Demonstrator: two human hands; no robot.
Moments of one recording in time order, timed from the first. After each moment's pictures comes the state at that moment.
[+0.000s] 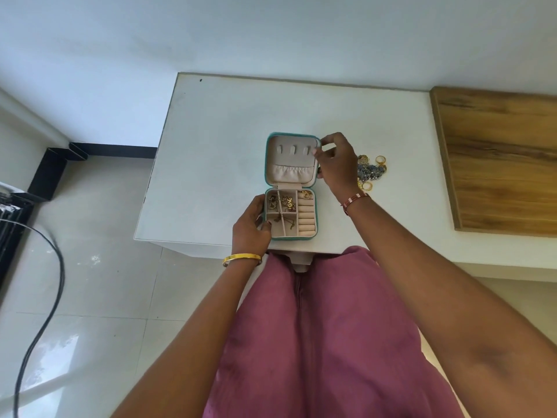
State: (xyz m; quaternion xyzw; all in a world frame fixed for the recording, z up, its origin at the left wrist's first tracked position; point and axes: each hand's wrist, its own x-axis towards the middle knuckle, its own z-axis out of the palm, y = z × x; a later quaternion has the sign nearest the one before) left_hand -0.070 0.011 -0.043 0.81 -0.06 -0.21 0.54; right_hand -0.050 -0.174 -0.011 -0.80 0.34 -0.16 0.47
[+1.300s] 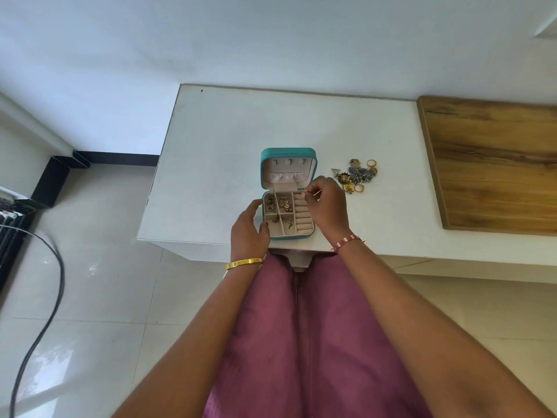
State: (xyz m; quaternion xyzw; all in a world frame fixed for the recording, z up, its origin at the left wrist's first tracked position) left_hand -0.084 0.011 -0.027 0.87 -0.07 -0.15 0.46; right_hand -0.106 -0.139 -0.021 -0.86 0.29 -0.13 0.39
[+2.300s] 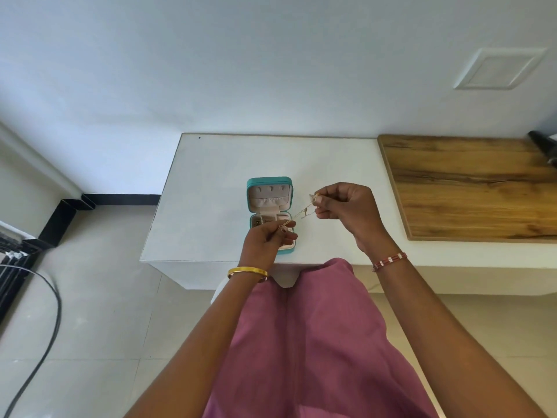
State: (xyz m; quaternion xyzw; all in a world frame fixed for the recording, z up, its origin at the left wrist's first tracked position) left_hand -0.125 -0.007 0.055 0.76 -0.13 -0.27 0.58; right_hand -0.182 -0.156 0.112 -0.72 0.28 -0.13 0.62
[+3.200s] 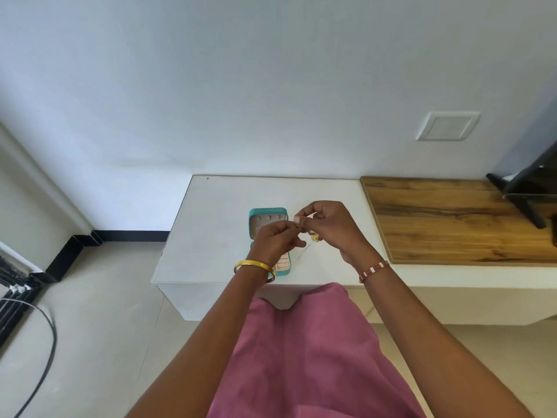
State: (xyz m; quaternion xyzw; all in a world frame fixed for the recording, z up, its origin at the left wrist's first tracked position) left_hand -0.149 -0.008 0.132 0.67 -0.15 -0.30 0.66; right_hand -0.205 -0.123 0.165 -0.80 0.22 -0.11 0.54
